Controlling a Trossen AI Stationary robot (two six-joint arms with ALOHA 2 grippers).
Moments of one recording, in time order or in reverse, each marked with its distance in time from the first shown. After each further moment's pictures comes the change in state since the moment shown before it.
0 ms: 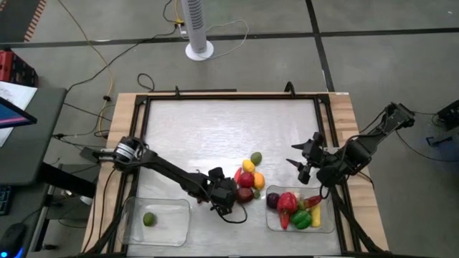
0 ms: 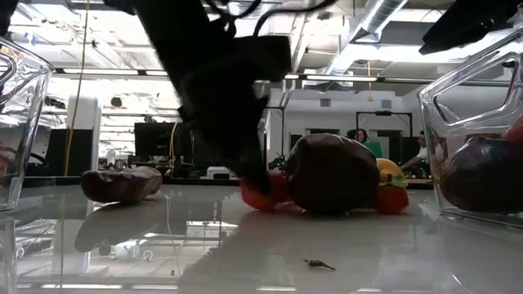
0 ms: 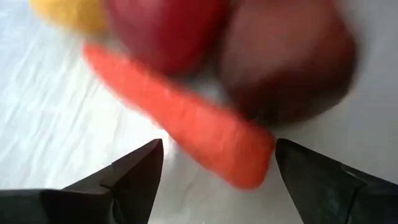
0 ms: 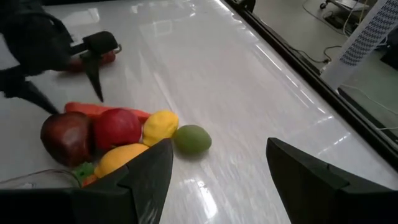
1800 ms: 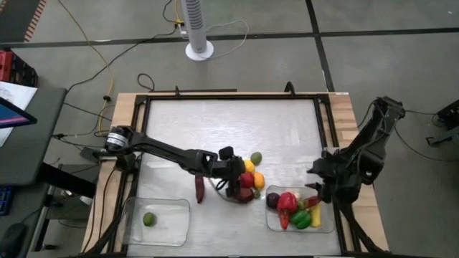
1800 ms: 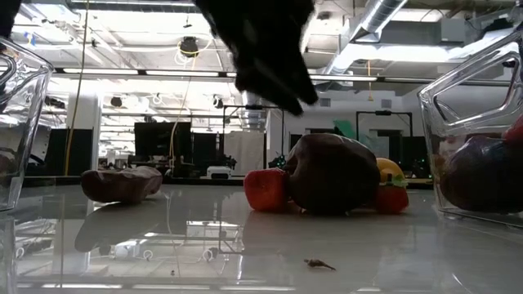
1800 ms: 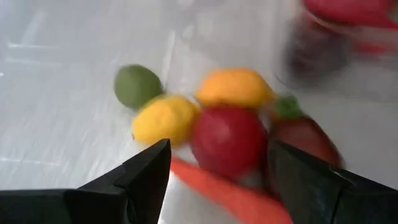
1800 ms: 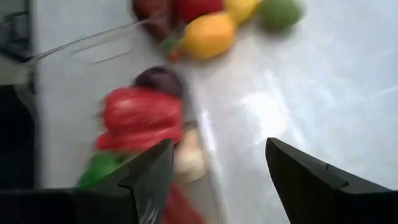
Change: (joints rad) left arm 0.165 -0.136 0.057 0.063 0.088 0.269; right arm 0.308 -0.003 0.000 -0.231 -0.346 0.462
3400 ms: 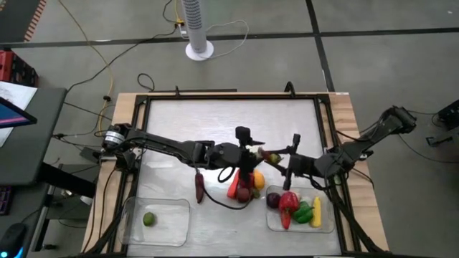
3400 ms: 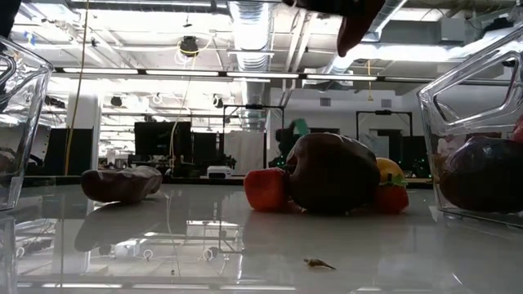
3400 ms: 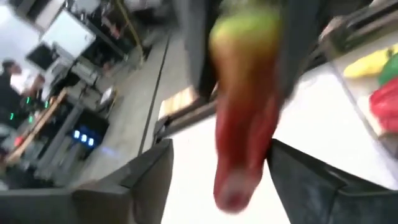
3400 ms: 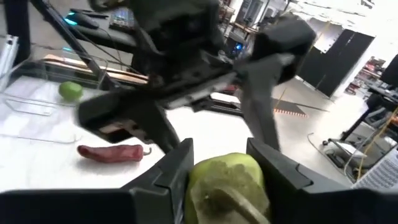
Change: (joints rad) left arm 0.040 -0.026 0.141 0.343 -0.210 0.761; right arm -0.408 0.129 -0.073 1.183 0.270 -1.364
